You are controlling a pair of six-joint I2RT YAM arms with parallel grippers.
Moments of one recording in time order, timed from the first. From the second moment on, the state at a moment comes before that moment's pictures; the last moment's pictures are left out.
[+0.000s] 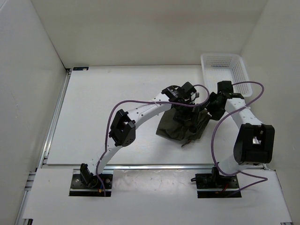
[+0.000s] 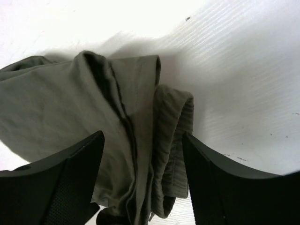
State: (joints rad) left arm -0.95 2.42 2.37 -1.01 0.33 -0.56; right arm 0.00 1.53 1.09 -0.68 -0.05 0.65
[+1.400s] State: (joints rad) left arm -0.61 2.08 1.87 -0.99 0.22 -0.48; right arm 0.24 1.16 0.86 -0.77 -0.04 0.56
